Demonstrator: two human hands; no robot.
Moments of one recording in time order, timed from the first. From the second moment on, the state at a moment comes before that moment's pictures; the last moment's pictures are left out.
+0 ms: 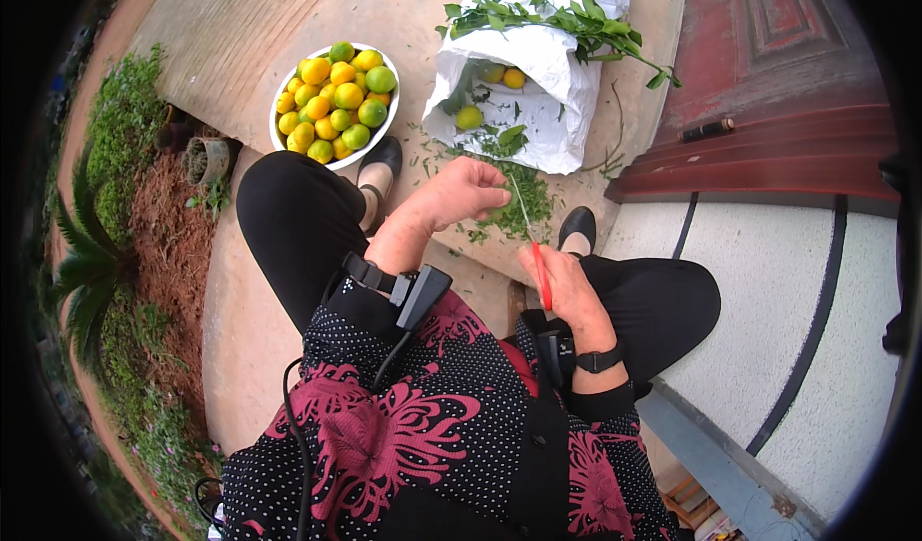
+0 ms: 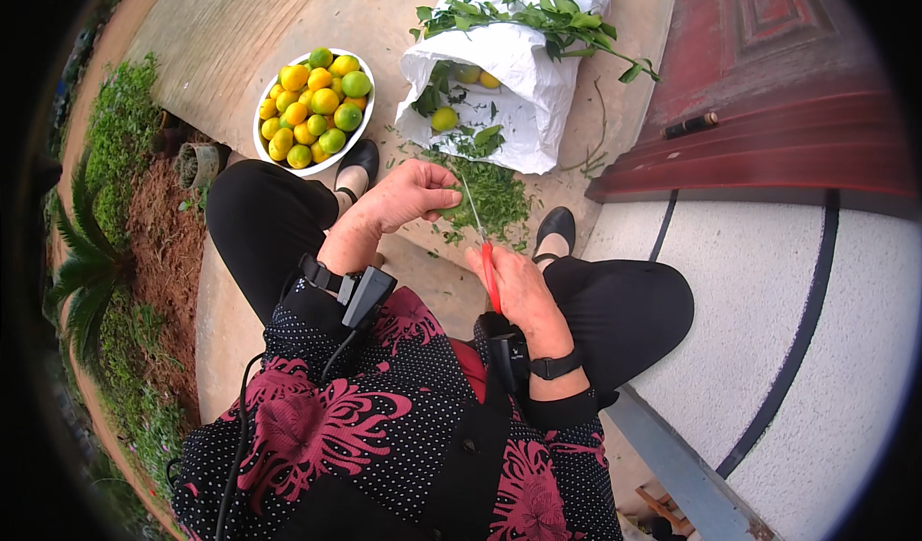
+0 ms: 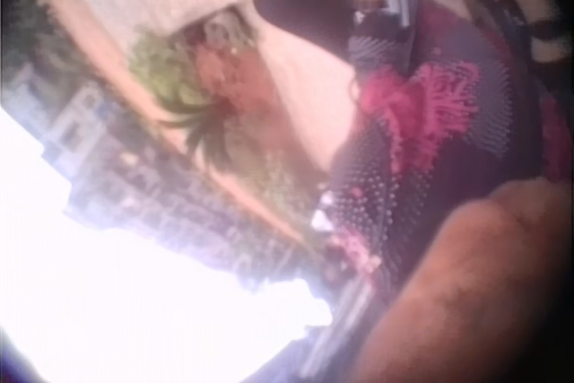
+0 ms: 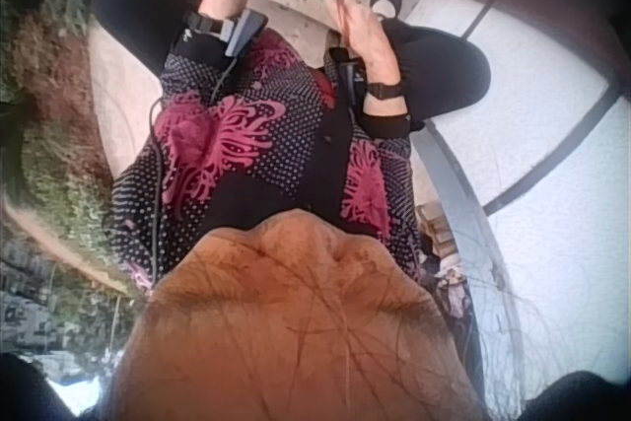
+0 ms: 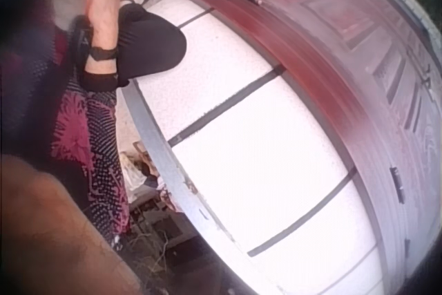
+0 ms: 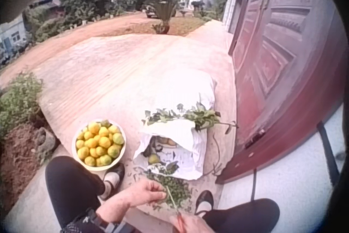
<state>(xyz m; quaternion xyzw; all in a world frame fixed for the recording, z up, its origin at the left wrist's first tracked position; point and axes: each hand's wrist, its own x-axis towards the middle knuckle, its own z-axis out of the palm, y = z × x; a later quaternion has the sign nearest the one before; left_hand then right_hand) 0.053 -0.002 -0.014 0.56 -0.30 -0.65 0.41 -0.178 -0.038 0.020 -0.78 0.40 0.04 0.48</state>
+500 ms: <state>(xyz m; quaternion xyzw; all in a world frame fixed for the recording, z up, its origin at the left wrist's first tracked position) 0.009 0.011 -0.028 0.51 -0.04 -0.58 0.64 -0.169 -0.024 0.001 -0.73 0.41 0.02 0.55</state>
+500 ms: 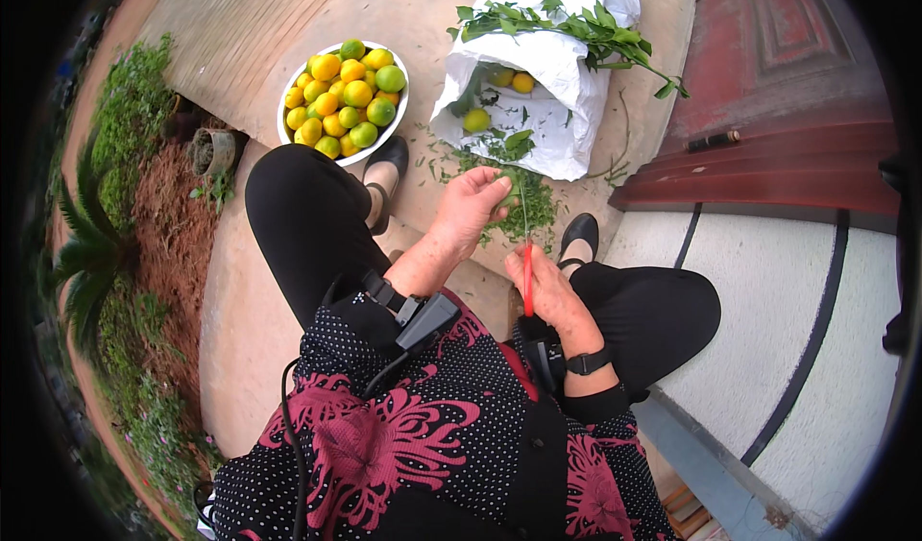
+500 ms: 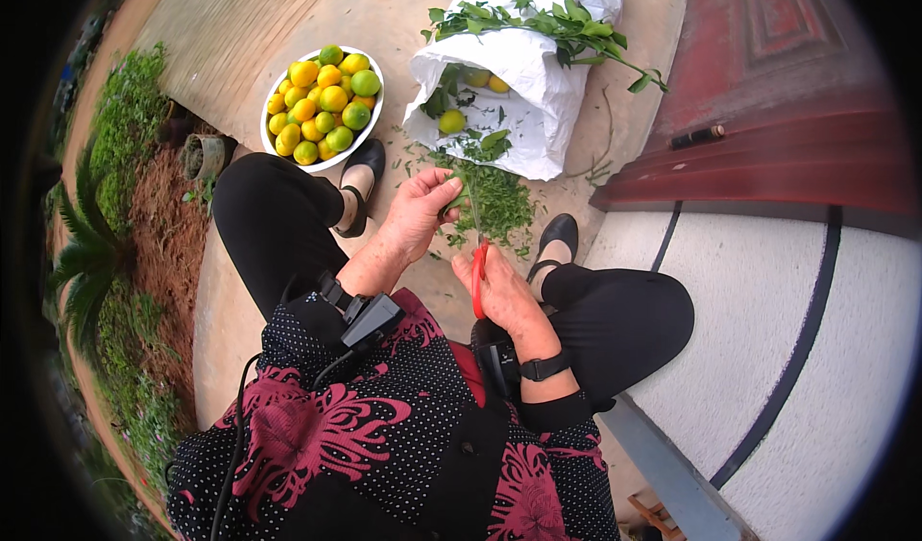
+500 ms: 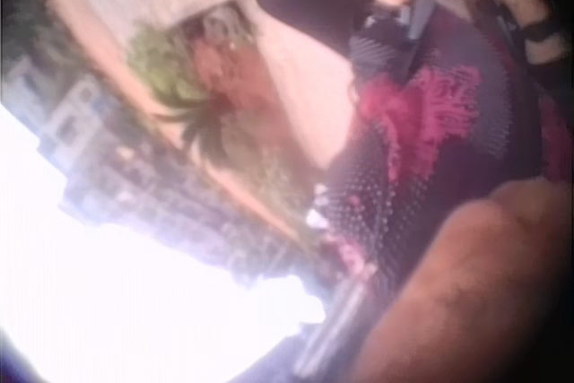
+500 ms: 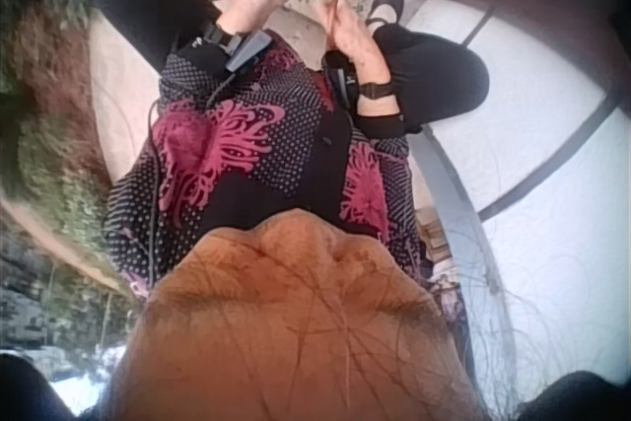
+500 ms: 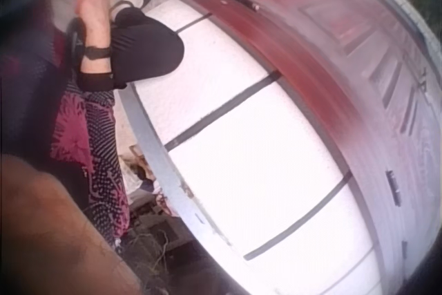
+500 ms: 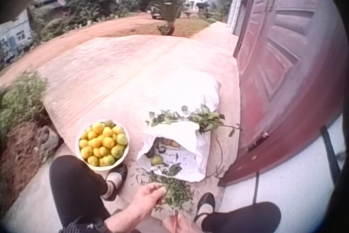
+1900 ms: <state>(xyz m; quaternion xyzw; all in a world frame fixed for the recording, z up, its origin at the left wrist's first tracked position) -0.015 0.036 -0.061 0.48 0.08 -0.57 0.66 -0.168 -0.031 -0.009 -0.71 0.39 0.12 0.57</state>
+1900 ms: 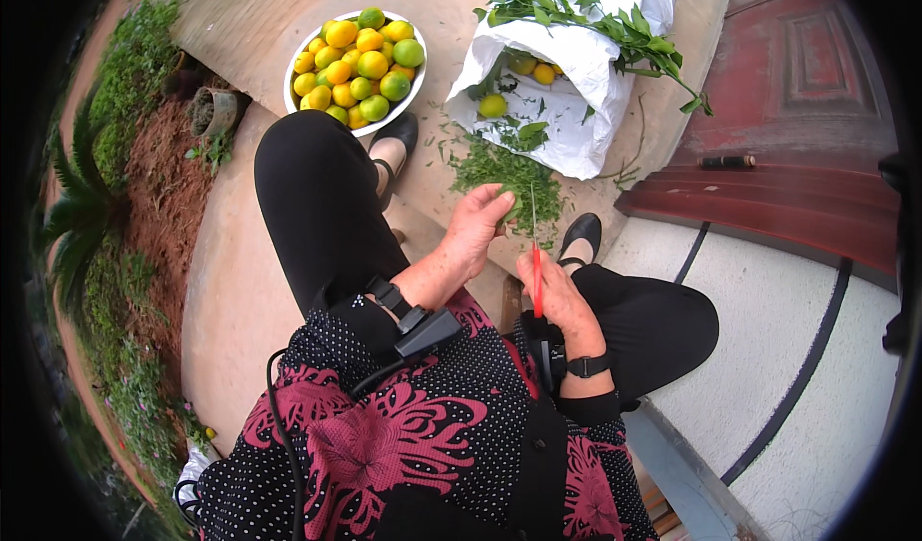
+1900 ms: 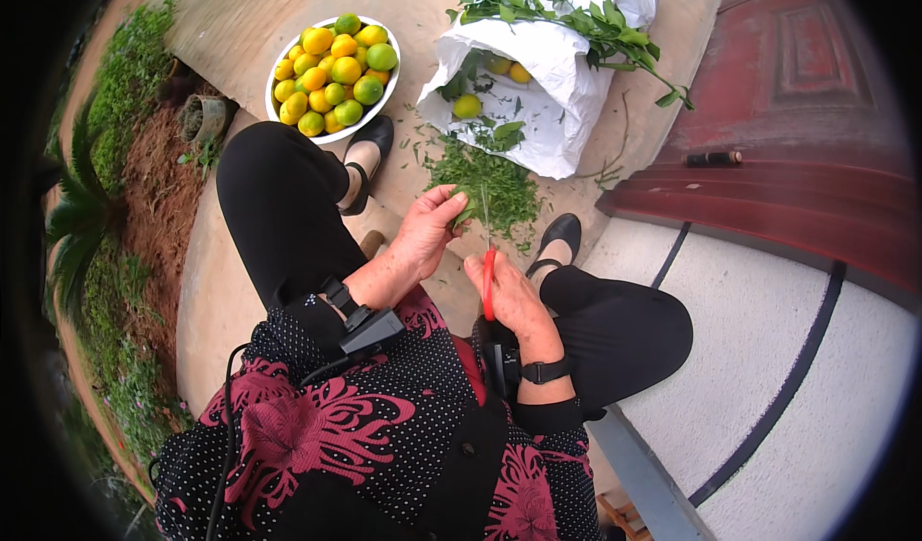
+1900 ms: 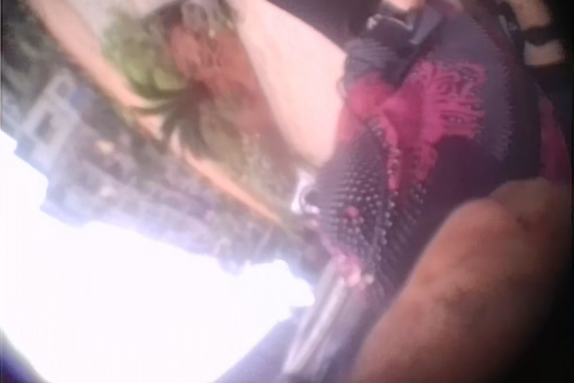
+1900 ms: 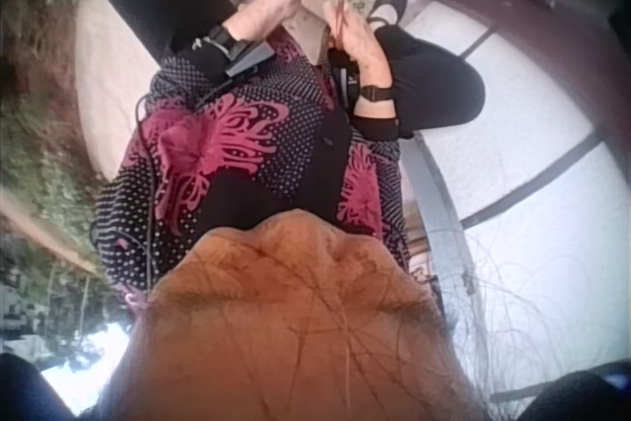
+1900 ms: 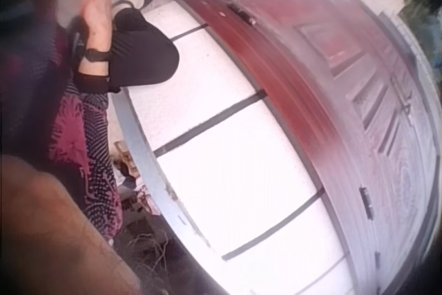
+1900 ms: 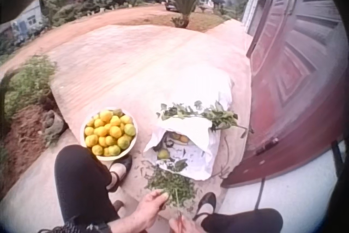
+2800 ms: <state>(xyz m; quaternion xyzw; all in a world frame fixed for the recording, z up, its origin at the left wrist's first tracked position) -0.015 0.031 -0.069 0.53 0.04 -0.57 0.63 -0.153 -0.035 -0.004 -0.79 0.42 0.16 0.42</state>
